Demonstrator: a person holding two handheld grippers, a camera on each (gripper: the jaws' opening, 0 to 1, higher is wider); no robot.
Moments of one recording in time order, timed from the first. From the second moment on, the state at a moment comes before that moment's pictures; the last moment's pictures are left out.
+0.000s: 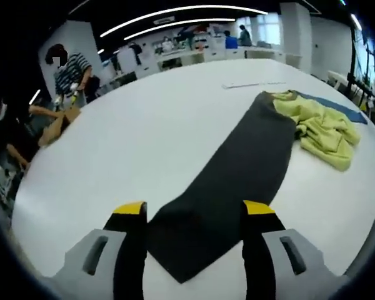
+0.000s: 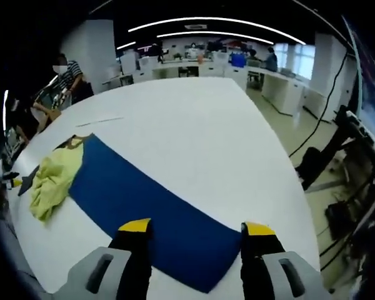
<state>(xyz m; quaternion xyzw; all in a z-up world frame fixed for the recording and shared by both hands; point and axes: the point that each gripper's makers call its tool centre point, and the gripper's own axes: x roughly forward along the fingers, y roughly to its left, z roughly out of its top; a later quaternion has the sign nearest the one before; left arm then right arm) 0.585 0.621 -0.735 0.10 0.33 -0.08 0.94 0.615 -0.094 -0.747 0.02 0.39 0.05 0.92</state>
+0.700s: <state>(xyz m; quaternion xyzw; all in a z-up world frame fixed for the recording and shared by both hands) 0.570 0.530 -0.693 0.06 0.23 -0.22 0.95 0.611 0.012 -0.723 0.00 0.37 0.21 0.91</state>
